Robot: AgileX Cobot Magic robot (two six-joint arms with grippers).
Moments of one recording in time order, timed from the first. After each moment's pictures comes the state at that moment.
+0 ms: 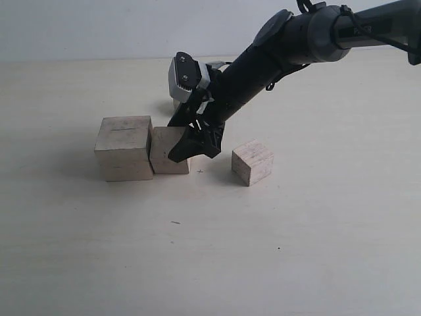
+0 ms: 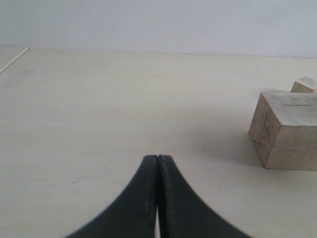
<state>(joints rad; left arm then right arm) 0.05 0.01 0.00 -0.11 0.37 0.11 0.58 2.28 -1.62 0.93 0.96 -1.75</state>
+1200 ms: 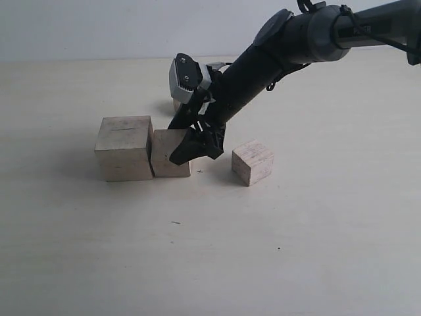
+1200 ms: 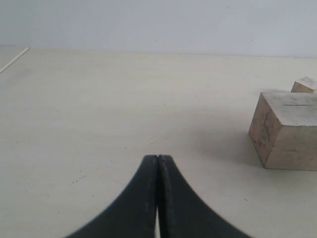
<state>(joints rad) 0.05 0.01 0.00 -0.11 0.37 0.11 0.58 2.29 -1.63 0.93 1.00 -1.74</state>
